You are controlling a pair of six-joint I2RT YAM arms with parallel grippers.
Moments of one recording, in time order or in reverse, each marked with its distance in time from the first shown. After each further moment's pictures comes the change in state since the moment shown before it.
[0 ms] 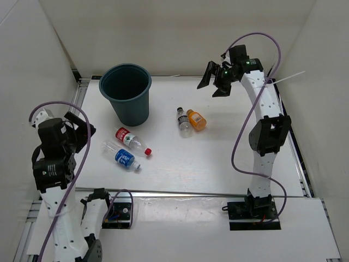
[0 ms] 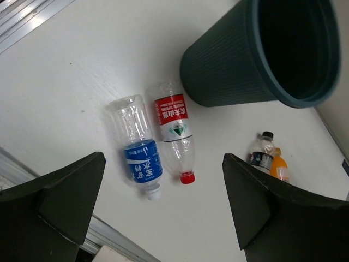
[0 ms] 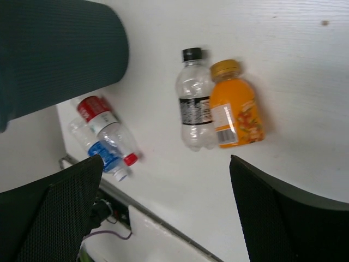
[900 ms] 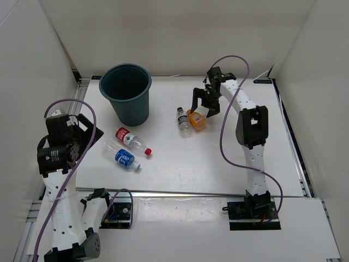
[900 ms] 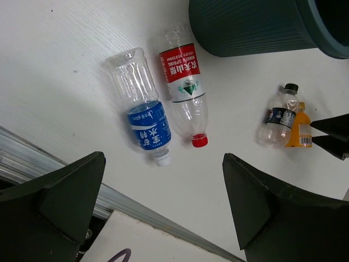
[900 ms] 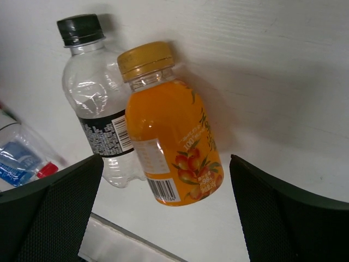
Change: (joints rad) left arm 0.000 0.056 -0.042 -0.065 0.142 0.059; right arm 0.094 0.245 -0.072 -0.009 0.171 -0.133
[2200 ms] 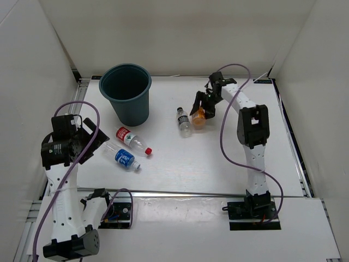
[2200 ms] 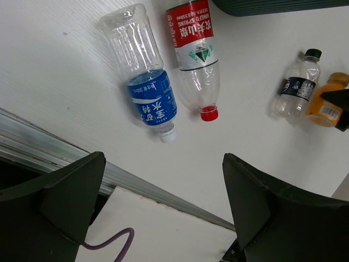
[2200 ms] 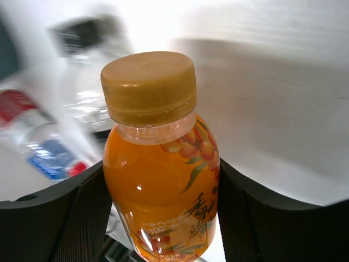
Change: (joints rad) left arm 0.000 0.034 -0.058 -0.053 0.078 0.011; right arm -0.019 0.013 -0.146 0.126 -0.138 0.114
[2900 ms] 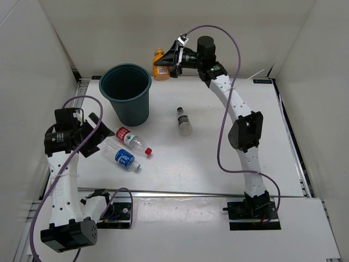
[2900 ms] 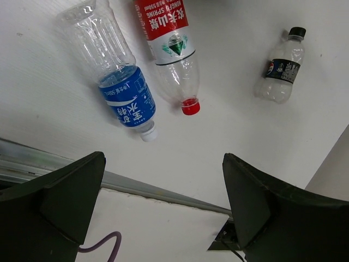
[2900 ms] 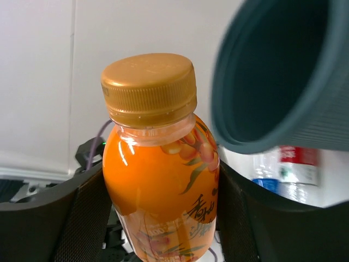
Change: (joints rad) left arm 0.000 0.108 -0.008 0.072 0.128 0.022; right arm 0.143 -0.016 0.423 0.785 -0.489 0.728
